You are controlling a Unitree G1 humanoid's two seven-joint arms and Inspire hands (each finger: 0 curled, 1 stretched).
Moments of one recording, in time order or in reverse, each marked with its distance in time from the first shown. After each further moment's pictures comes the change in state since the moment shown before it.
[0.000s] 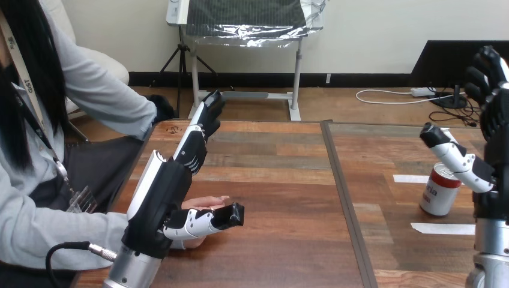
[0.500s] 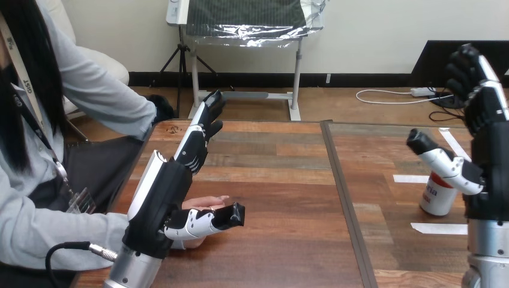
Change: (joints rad) left arm 0.000 0.001 0.000 0.000 0.019 -0.002 0.014; right arm 0.019 0.007 0.037 -0.056 0.007 -0.053 0.055
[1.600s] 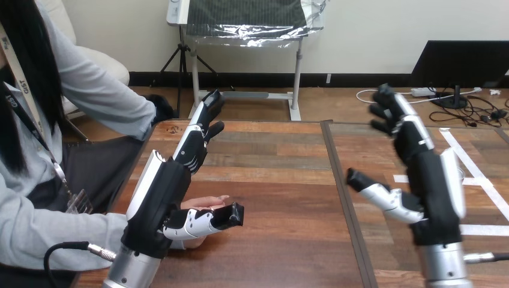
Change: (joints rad) left arm 0.000 0.004 0.000 0.000 0.006 -0.006 0.011; right arm 0.074 0.081 0.118 -0.010 -0.072 -0.004 0.031
